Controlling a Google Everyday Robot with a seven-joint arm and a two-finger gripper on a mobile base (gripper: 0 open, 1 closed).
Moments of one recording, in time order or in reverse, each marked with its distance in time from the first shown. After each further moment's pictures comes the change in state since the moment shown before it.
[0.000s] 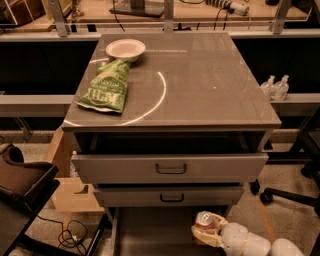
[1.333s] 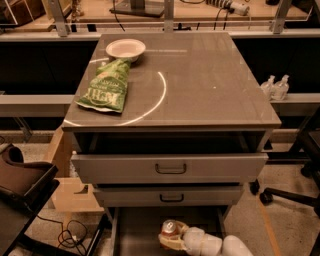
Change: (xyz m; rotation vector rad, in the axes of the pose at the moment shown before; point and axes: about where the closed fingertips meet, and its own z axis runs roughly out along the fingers) arm 0.119 0.016 0.135 -0.180 -0.045 0.014
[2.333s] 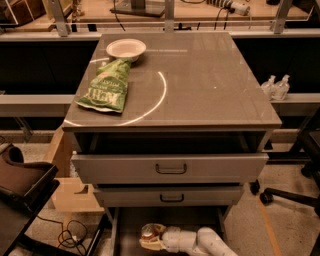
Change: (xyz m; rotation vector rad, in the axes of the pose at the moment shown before) arm 0.073 0.001 0.090 -0.169 0.069 -0.014
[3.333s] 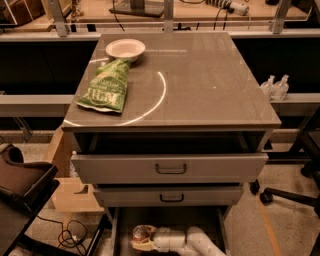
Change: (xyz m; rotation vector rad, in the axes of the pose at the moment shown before) arm 0.031 -0.005 0.049 -0.075 -0.043 -0.008
